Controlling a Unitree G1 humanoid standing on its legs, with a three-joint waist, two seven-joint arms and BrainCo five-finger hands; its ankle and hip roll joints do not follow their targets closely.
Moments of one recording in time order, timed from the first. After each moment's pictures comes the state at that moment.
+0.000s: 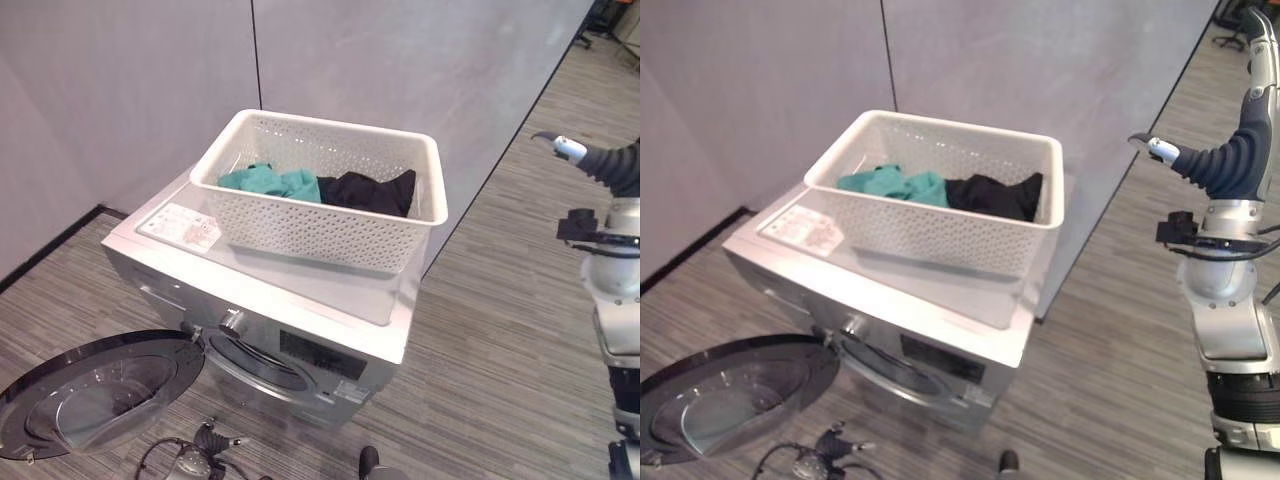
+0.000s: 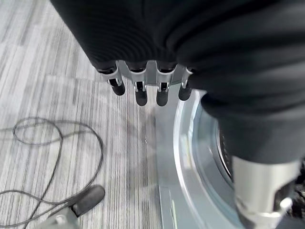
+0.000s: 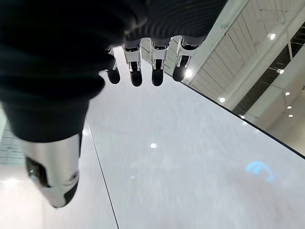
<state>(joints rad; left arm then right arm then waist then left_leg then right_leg) -0.09 0.22 -0.25 1.27 0.05 -0.10 0.14 -0.39 -0.88 -0.14 -0.15 -0.09 -0.14 -0.43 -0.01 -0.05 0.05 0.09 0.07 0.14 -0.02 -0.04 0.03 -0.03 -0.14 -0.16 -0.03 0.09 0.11</state>
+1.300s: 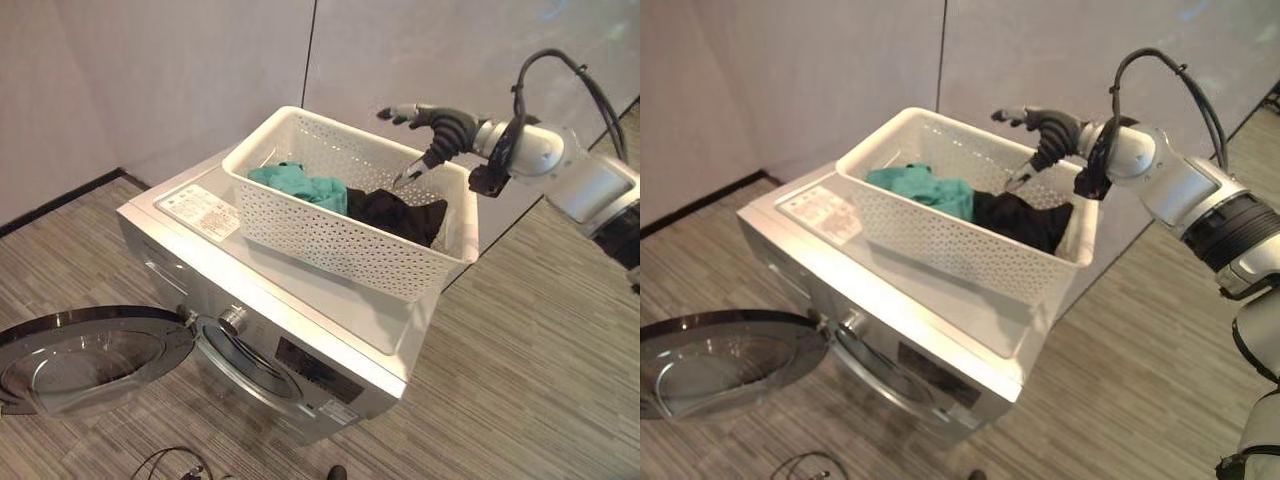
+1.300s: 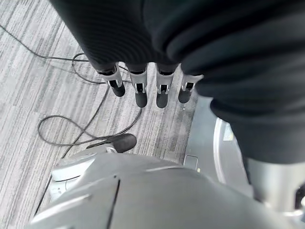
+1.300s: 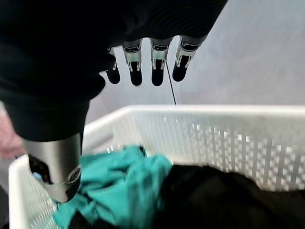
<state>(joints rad) 0.03 0.31 -0.24 1.28 -0.03 -0.11 0.03 -1.38 -1.02 1.11 0.42 0.38 -0.08 0.27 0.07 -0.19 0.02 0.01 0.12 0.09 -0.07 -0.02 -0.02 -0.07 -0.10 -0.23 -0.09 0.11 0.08</state>
